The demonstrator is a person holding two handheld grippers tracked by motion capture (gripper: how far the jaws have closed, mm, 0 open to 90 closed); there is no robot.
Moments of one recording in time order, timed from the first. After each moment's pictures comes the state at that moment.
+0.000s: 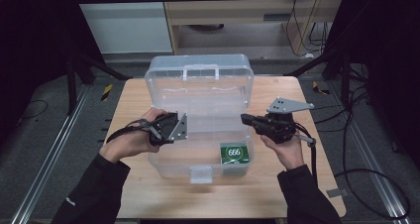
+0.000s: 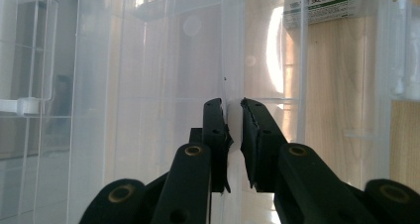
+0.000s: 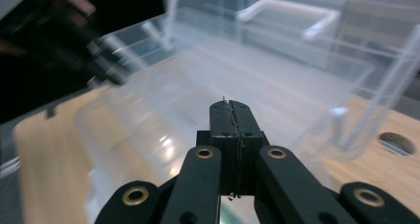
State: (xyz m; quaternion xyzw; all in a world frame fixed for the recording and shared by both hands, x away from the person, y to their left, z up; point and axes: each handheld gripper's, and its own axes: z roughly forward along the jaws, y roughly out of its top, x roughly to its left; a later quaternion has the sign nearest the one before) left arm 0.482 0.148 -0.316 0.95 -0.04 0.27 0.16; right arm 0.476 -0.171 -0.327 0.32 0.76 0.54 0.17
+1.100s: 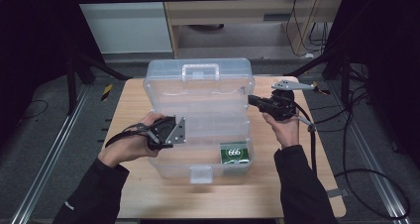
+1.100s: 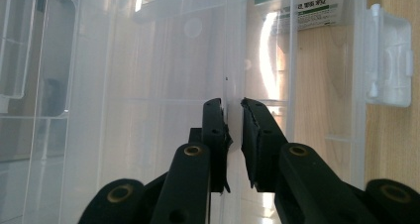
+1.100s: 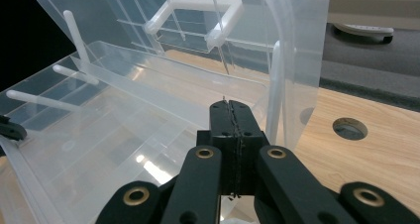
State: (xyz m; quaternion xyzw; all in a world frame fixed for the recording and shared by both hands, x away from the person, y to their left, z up) left arm 0.474 0.153 -0.323 0.95 -0.03 0.26 0.19; right arm 0.533 -0.186 -0.333 0.40 0.72 0.54 0.17
